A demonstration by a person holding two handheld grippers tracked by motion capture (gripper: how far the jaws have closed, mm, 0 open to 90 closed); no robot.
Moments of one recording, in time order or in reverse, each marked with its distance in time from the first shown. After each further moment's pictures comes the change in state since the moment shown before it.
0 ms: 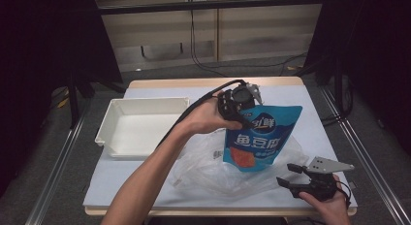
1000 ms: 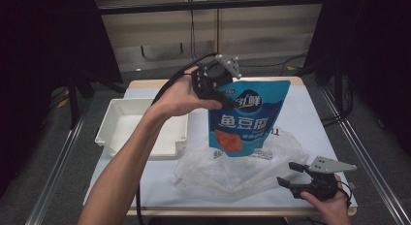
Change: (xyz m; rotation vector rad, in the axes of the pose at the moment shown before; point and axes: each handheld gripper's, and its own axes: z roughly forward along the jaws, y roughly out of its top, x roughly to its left) left arm 0.007 -0.016 -0.087 -0.094 0.080 0.020; right arm -0.001 0.001 -0.002 -0.028 -0.001 0.007
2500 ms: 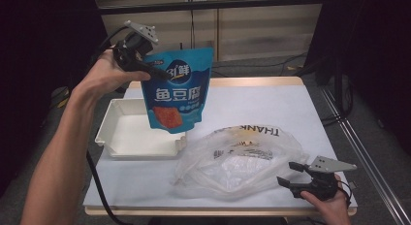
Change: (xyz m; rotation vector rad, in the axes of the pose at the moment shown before) left arm 0.064 -0.106 -0.111 0.005 0.187 -0.222; right arm -0.001 0.000 0.000 -0.003 0.004 0.012
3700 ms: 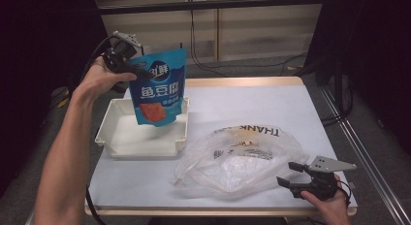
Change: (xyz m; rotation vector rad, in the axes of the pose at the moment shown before) left arm 0.070 -0.062 0.034 0.025 0.059 -0.132; right arm -0.001 -0.001 0.001 -0.001 0.013 0.007
